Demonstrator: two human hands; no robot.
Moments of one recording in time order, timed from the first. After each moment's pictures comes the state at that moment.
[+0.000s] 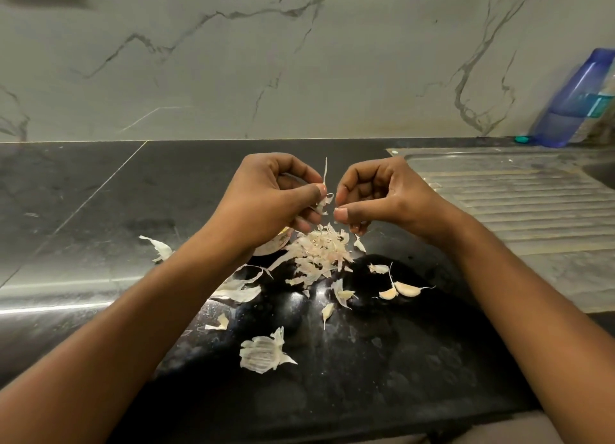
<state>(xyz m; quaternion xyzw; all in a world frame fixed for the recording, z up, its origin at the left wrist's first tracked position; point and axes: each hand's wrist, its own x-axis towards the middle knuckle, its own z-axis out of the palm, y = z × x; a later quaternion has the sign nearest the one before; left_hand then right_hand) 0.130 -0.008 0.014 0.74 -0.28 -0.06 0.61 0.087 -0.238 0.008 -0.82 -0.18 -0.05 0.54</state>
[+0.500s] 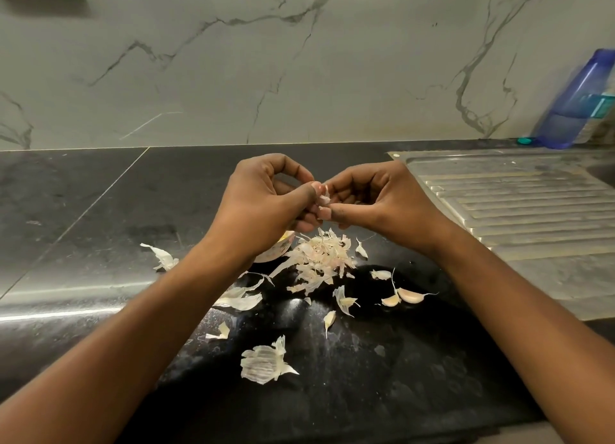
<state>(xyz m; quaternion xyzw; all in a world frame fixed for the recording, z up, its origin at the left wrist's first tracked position) 0.129 -0.008 0.015 0.74 -0.27 -0.04 0.62 0.092 -0.226 -0.002 -0.82 -0.20 -0.15 0.51</state>
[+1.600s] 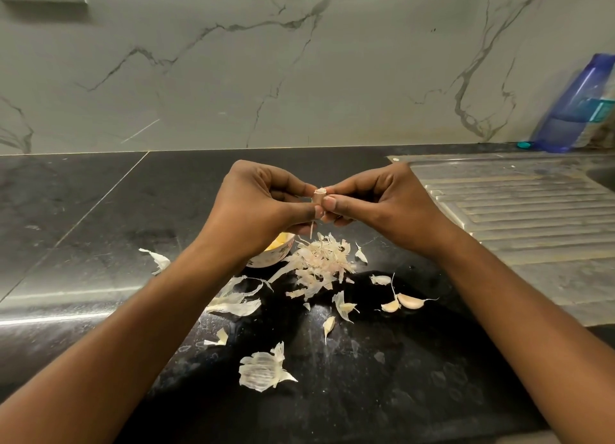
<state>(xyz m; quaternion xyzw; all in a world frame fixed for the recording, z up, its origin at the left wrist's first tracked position) 0.138 -0.003 0.014 0.76 -0.29 -0.02 0.58 0.094 -0.230 0.000 -0.83 -0.19 -0.16 0.50</state>
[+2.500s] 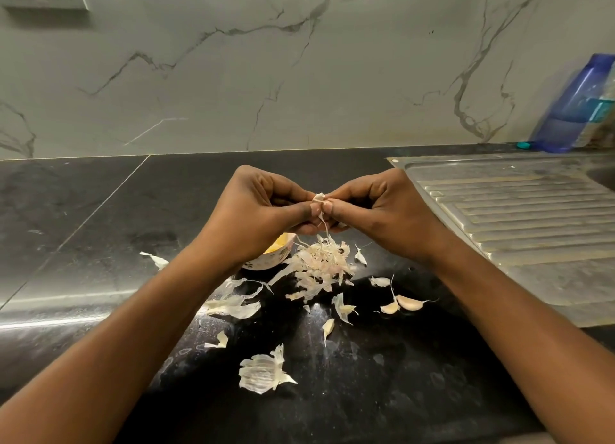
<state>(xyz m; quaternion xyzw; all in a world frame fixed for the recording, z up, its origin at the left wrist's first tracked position) 0.145 0.000 0.010 0.74 -0.34 -0.04 0.58 0.091 -0.222 -0.001 -0.84 -0.20 -0.20 0.46</state>
